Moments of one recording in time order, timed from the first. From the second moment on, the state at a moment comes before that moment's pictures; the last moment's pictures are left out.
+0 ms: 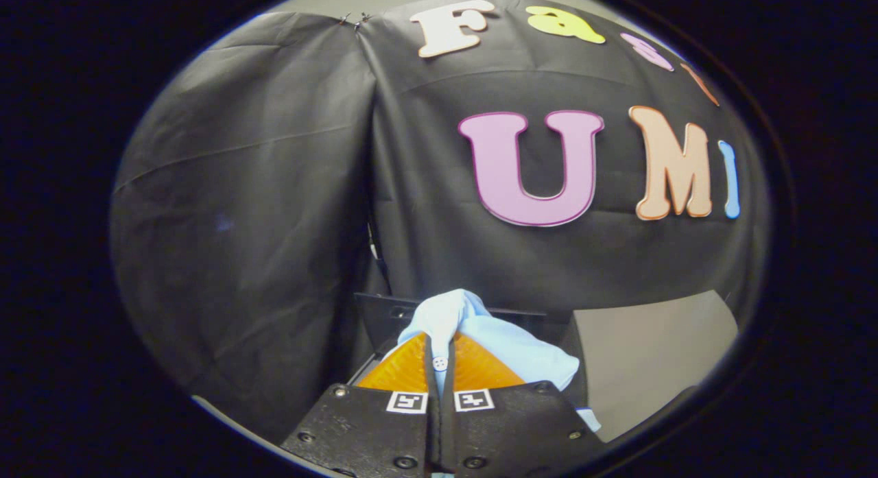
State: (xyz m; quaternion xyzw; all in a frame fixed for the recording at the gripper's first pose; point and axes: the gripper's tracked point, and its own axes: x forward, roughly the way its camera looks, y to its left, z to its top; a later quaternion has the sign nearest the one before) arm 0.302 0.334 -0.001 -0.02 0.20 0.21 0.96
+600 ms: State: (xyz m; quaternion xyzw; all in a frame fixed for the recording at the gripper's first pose) arm 0.317 0.373 -0.130 -0.03 0.26 0.23 0.94
